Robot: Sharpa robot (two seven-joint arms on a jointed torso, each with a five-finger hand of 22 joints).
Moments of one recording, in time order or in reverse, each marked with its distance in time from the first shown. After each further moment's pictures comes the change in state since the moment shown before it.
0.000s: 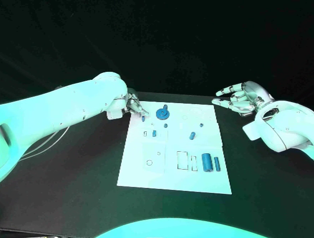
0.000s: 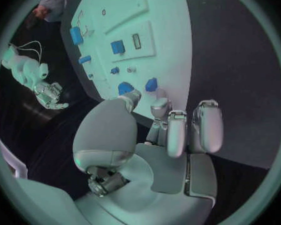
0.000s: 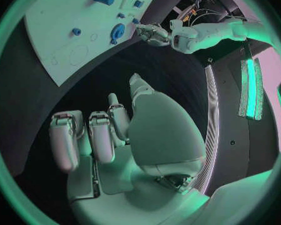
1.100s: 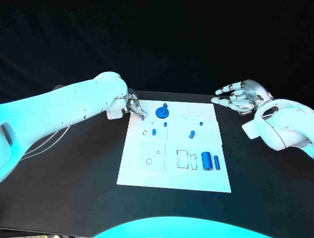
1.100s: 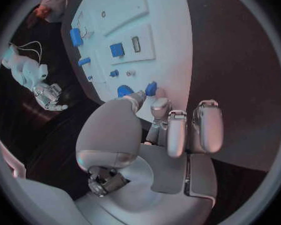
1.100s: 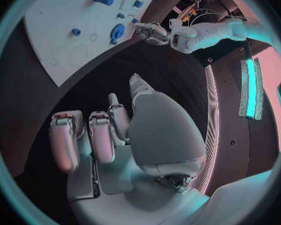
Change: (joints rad) left arm -0.003 0.011 -0.007 -0.015 0.010 0.013 0.000; left_hand 0.097 0.035 0.012 -0.015 0.000 0.042 -0.024 0.023 -0.002 0.008 -0.014 0.004 0.008 -0.004 -0.004 0.000 0.000 0.000 0.000 0.000 0.000 0.000; right arm 0.000 0.001 0.000 0.000 0.000 0.000 0.000; right_hand 0.000 0.000 0.000 0.000 0.004 0.000 0.000 0.000 0.000 0.000 0.000 0.000 0.001 0.000 0.000 0.000 0.001 0.000 0.000 0.000 0.000 0.000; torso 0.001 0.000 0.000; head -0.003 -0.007
